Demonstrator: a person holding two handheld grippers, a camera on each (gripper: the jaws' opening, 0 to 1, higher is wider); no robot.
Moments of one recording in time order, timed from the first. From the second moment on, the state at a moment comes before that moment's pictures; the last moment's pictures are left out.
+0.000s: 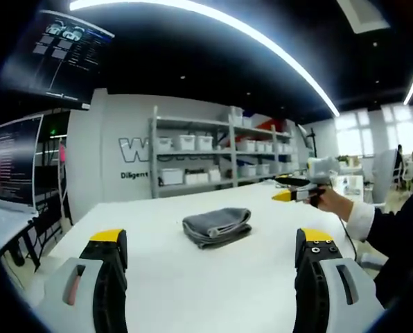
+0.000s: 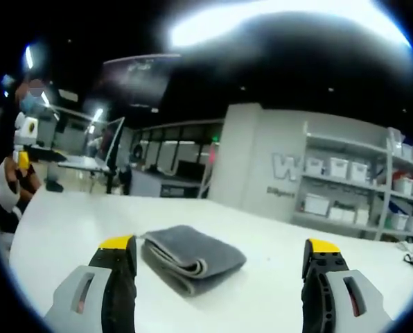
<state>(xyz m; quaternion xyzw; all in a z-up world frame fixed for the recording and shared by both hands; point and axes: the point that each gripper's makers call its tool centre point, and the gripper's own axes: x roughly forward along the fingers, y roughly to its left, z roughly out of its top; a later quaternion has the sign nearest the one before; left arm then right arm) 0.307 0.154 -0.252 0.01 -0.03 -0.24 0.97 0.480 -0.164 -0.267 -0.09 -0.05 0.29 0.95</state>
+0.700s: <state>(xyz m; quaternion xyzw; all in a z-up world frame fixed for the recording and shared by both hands) 0.308 0.150 -0.253 0.01 -0.03 -0.26 0.97 0.506 -0.163 -0.286 -0.07 -0.05 0.28 0.96</state>
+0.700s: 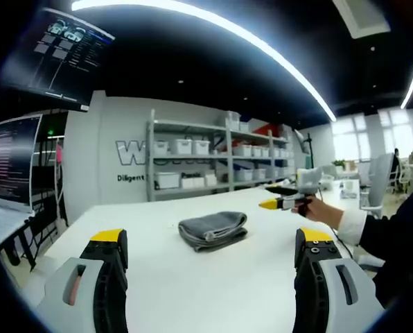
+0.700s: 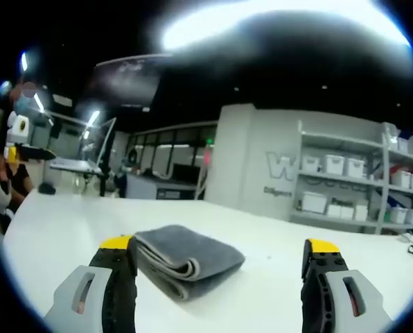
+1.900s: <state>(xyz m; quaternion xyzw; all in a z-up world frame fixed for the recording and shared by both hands) 0.296 0.154 -0.250 0.01 -0.02 -0.27 0.96 0.512 -0.147 -0.343 -0.12 0.02 0.28 0.95</state>
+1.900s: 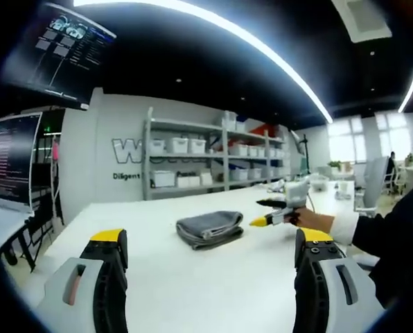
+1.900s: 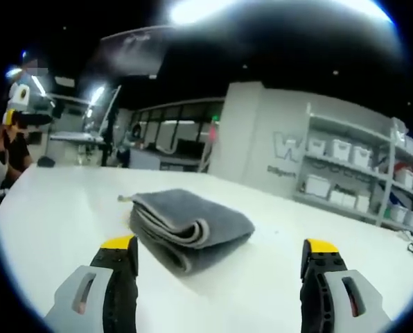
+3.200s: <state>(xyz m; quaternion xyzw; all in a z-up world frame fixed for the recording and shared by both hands) 0.303 0.146 -0.274 0.02 0.03 -0.28 0.96 0.524 -0.129 -0.379 -0.19 0.06 0.26 0.94</state>
